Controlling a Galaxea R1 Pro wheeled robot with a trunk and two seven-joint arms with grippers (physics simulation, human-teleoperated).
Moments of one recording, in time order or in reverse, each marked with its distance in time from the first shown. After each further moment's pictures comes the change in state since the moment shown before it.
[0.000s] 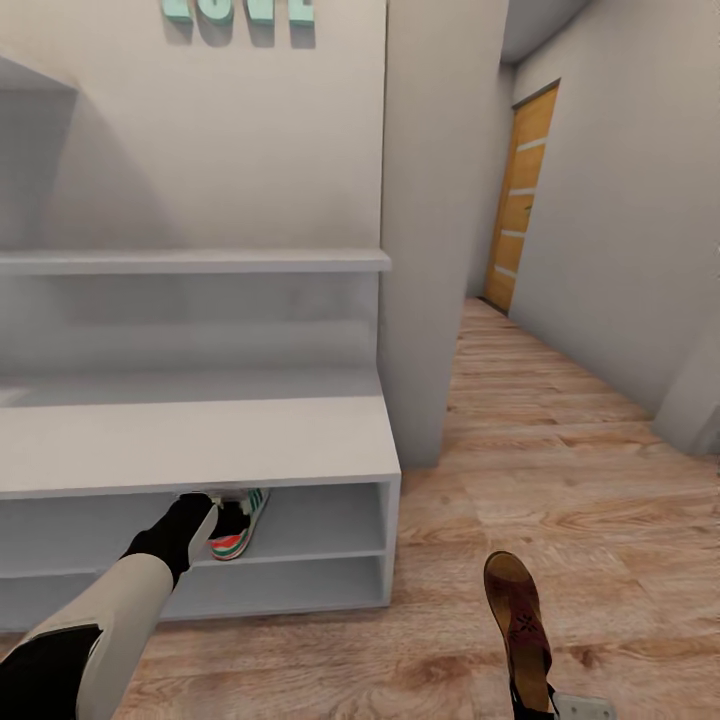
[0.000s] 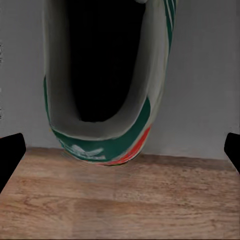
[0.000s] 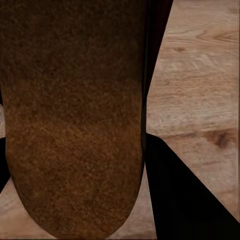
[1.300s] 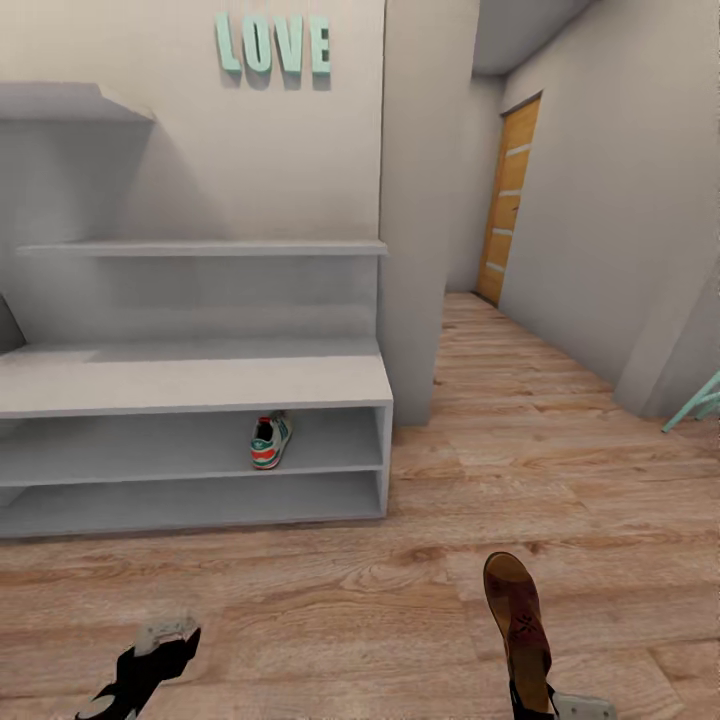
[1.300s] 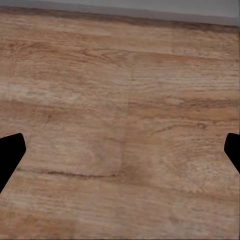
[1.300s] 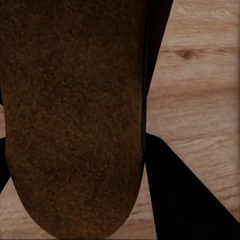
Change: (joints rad) left arm 0.492 0.119 0.004 0.011 0.174 -0.754 -0.137; right arm 0.000 0.000 0.001 0.002 0.002 0.000 0.000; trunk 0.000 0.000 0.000
